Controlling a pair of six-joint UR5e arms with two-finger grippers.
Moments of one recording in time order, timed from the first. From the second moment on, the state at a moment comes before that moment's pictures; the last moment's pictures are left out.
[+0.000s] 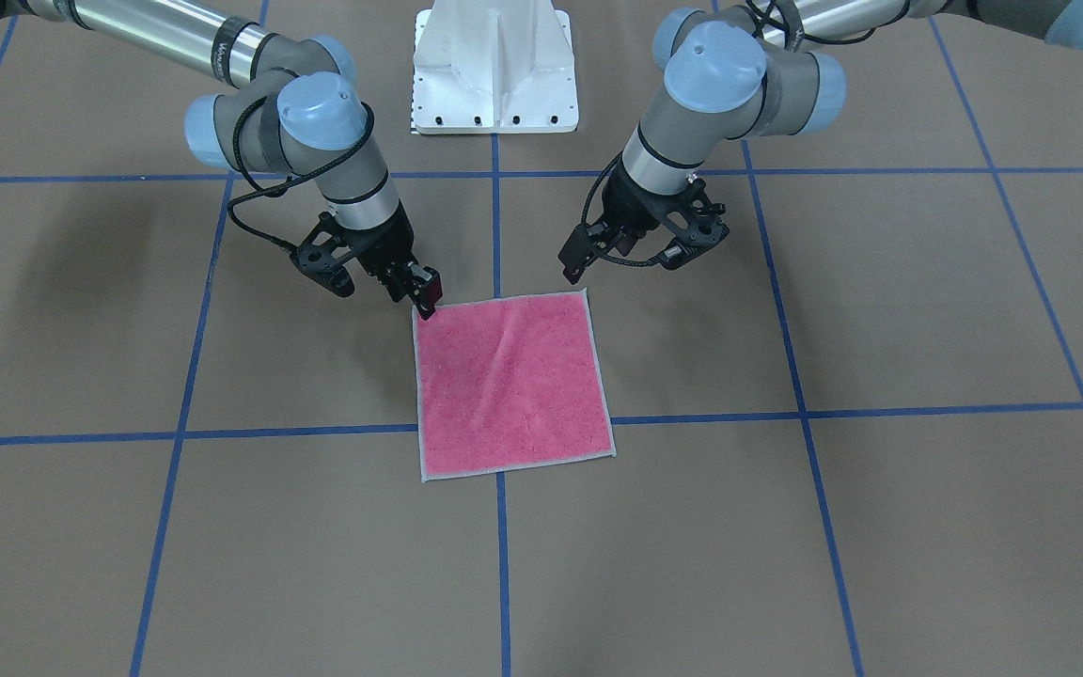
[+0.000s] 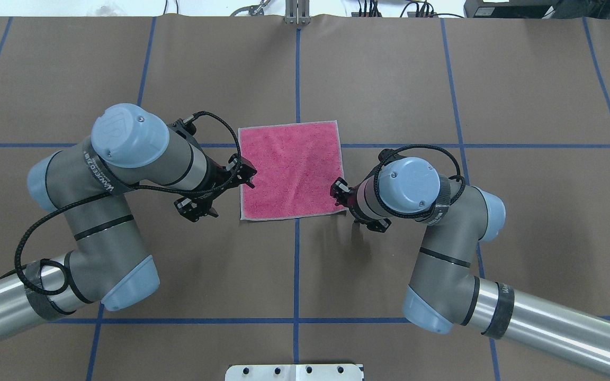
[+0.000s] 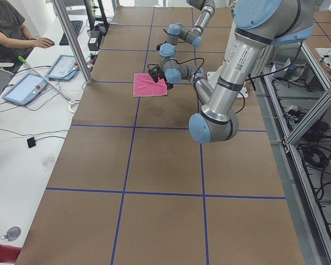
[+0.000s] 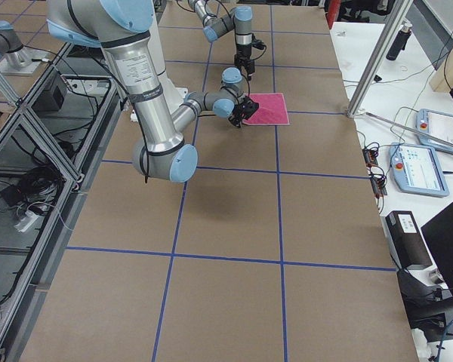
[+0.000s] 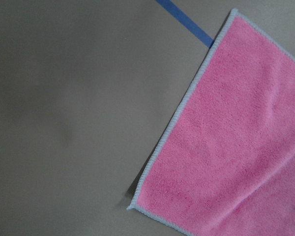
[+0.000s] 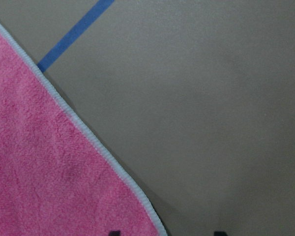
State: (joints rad) left arm -0.58 -2.09 -1.75 -1.87 -1.98 -1.87; right arm 0.47 -1.07 1.63 -1.20 1.76 1.98
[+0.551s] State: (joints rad) left arm -0.58 -2.09 -1.75 -1.87 -1.98 -1.87; right arm 0.47 -1.07 1.63 -1.20 1.76 1.98
